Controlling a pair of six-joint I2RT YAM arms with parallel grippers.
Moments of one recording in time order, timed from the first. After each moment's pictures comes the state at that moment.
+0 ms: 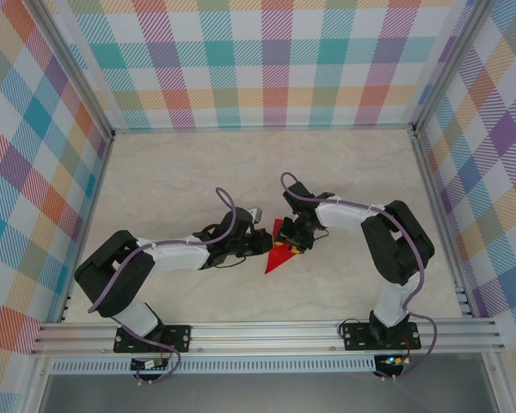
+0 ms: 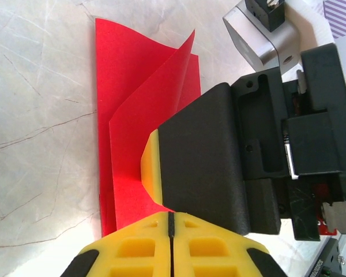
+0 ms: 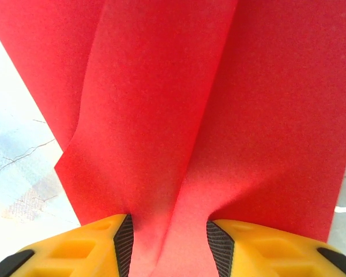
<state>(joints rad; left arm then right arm) -0.79 1.60 0.71 0.18 0.22 -0.85 0.61 1.84 1.08 -0.60 -0.33 0.93</state>
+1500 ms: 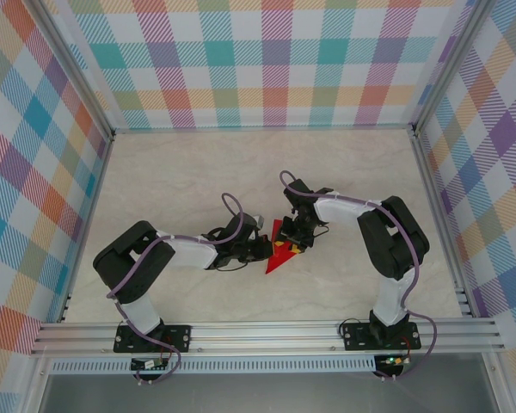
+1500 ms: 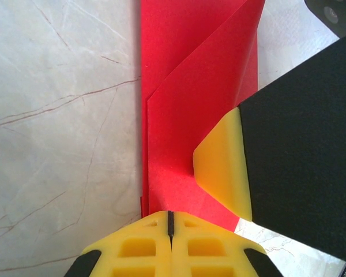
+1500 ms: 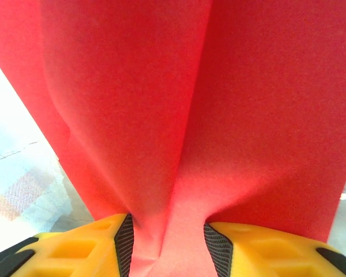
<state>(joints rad) -0.79 1.73 0.71 0.23 0.25 -0.87 0.59 1.90 1.12 -0.66 -0.39 0.87</state>
